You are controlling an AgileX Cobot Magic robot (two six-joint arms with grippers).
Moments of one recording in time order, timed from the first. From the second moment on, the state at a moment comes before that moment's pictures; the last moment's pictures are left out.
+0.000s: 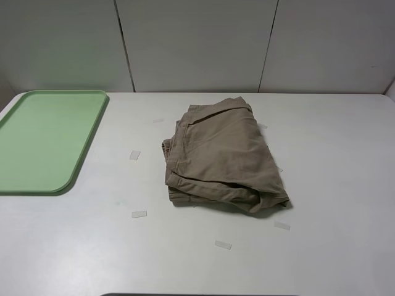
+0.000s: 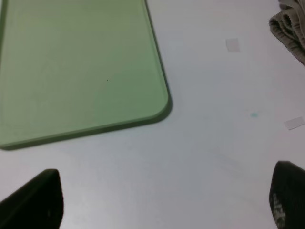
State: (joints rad) left arm -0.23 -0.01 -0.49 0.16 1.06 -0.05; right arm 0.07 -0.01 -0.54 0.05 0.96 -0.10
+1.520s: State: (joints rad) left arm -0.23 -0.01 -0.49 0.16 1.06 -0.05; right arm 0.07 -0.01 -0.50 0.00 1.02 -0.07
